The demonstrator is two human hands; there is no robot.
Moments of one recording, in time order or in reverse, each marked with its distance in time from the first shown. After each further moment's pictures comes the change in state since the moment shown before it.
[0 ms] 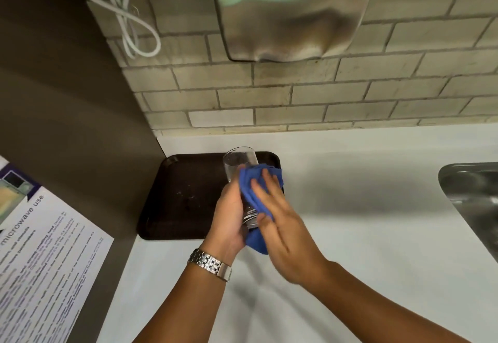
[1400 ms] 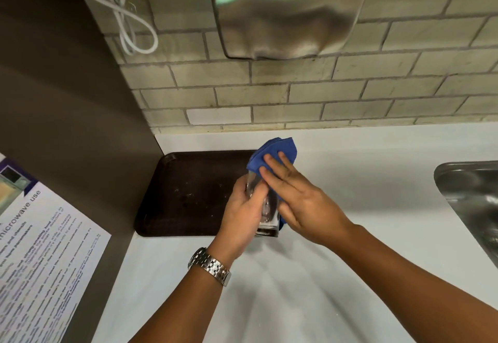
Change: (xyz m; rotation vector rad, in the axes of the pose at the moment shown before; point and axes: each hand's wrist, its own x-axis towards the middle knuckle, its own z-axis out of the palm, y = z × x) left_hand -0.013 -0.017 0.007 0.453 -0.066 0.314; right_hand 0.027 0.016 -0.067 -0.551 -0.070 -0.335
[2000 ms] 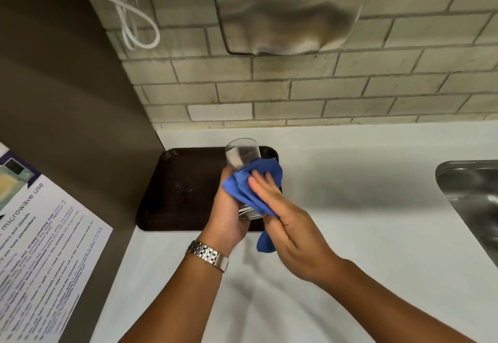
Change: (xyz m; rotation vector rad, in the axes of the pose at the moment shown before) left_hand 0.009 0.007 -0.010 -0.501 0.124 -0.296; right_hand -0.026 -0.058 0.020 0.632 -0.002 0.266
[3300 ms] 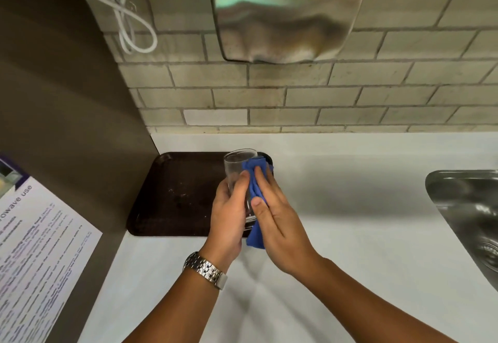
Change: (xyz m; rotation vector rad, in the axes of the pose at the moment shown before) left_hand -0.020 -0.008 0.012 0.211 0.029 0.239; right_hand 0.022 0.011 0.013 0.045 0.159 0.165
